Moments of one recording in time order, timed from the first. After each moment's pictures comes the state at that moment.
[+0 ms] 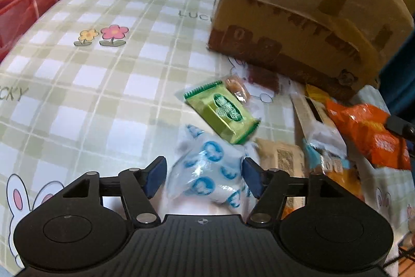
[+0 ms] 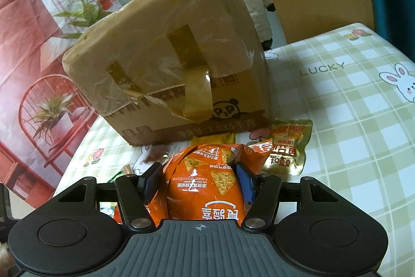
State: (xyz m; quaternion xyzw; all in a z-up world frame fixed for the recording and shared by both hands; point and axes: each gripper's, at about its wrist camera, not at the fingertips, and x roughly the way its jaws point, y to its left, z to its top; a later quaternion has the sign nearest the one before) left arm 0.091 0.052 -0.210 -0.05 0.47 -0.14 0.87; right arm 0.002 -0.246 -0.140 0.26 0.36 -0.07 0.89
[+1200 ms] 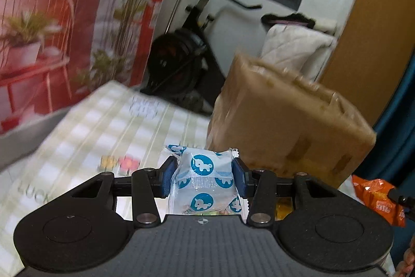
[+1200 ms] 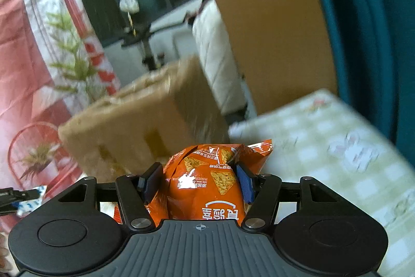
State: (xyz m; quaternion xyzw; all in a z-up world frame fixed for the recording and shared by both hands) left arm 0.095 0.075 -0.080 -0.10 0.28 -0.13 0.95; right arm -0.044 -0.288 -0.069 0.21 0.23 -0.15 0.94
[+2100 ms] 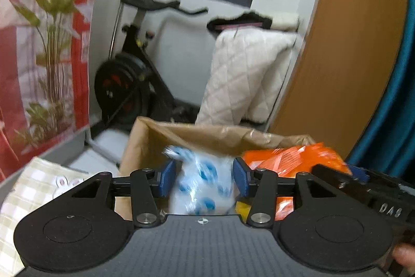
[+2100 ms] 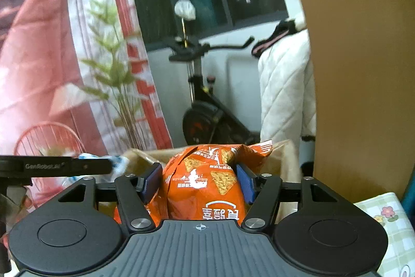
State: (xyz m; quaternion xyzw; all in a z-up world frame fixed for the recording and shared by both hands) left arm 0.259 -0.064 -0.023 -0.04 0.27 -0.22 0.94; right arm 0.178 -0.308 -0.001 0.12 0.21 -0.04 0.97
